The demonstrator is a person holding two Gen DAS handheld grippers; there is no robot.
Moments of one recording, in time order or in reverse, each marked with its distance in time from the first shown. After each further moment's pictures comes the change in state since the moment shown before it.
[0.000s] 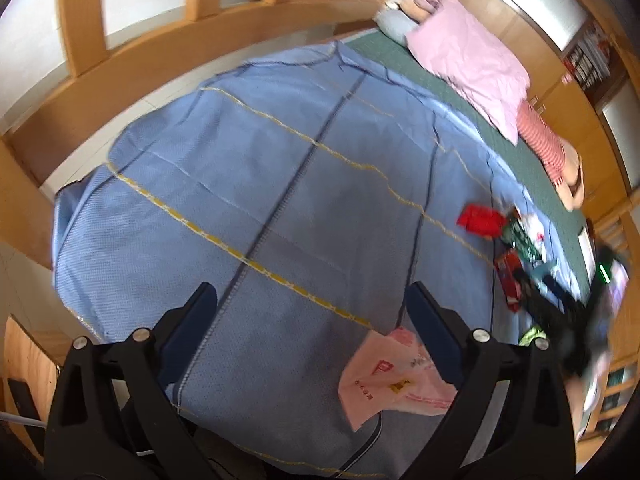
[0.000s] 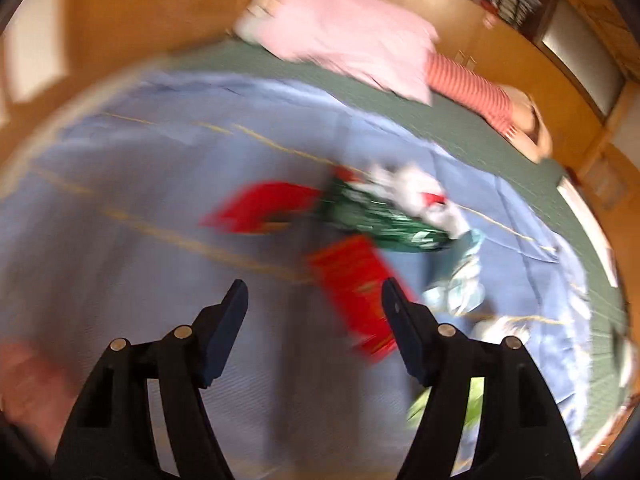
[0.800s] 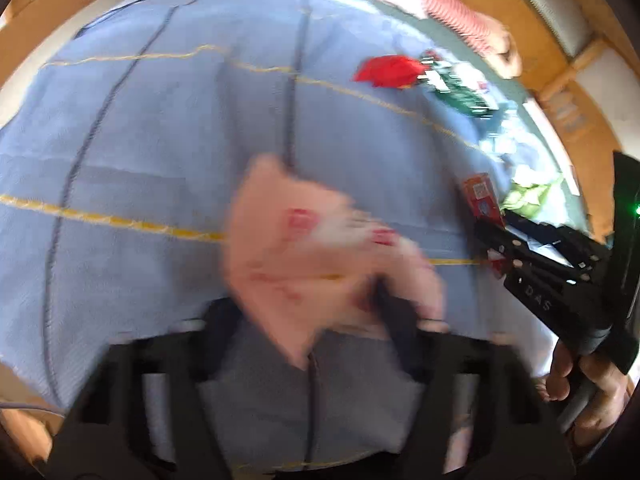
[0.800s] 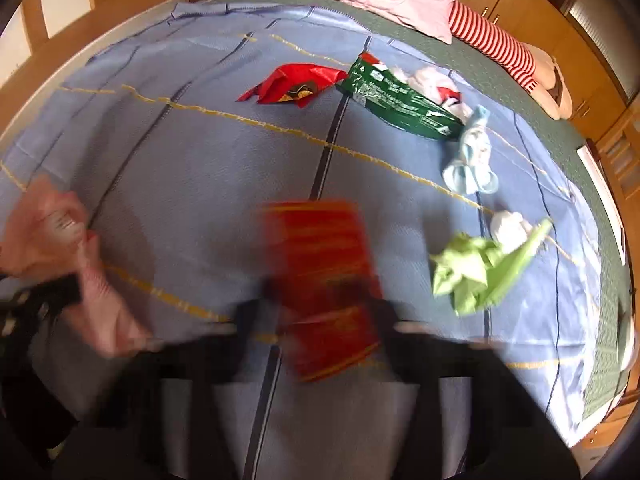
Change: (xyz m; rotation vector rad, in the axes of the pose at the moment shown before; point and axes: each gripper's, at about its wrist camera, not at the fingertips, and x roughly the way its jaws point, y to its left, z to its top) left arm 0.069 -0.076 -0.065 0.341 0.213 -0.217; right arm -0.045 0.012 -0.081 -0.046 0.149 0.098
